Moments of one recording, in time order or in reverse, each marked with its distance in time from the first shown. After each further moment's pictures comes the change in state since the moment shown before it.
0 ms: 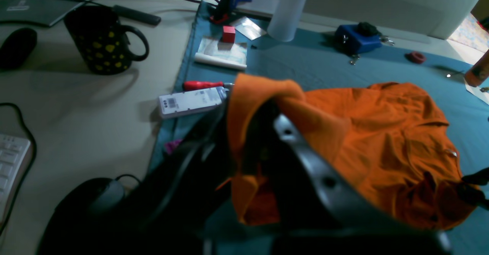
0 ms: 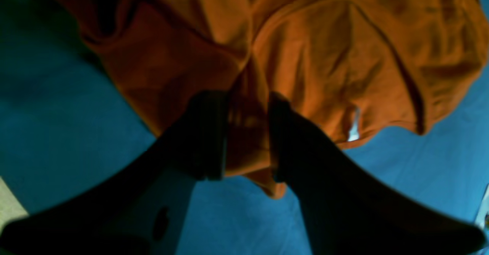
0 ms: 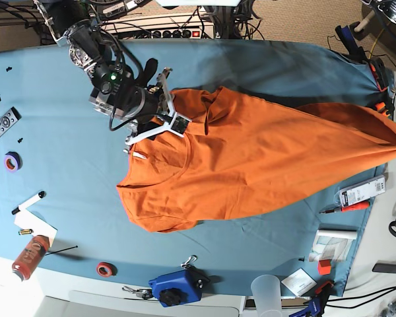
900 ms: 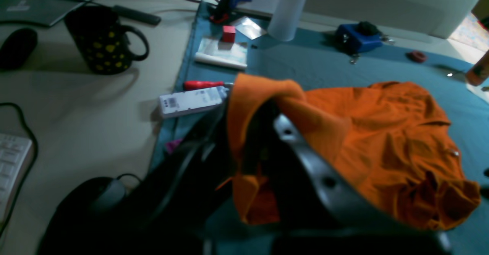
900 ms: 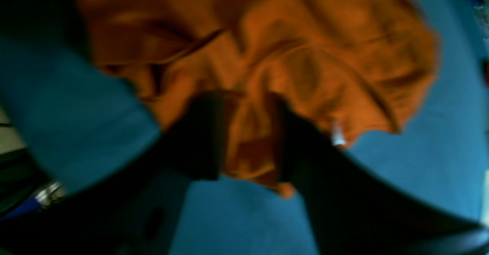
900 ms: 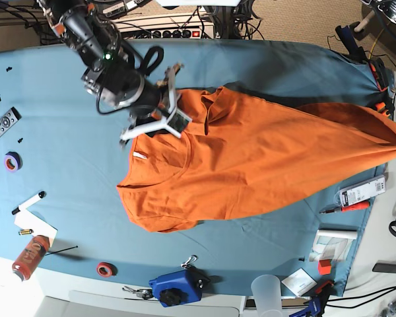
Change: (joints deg) left arm 0.0 0.0 0.0 0.0 0.7 0.0 -0.1; right arm -5.4 0.1 0.0 13.3 1.3 -9.2 1.5
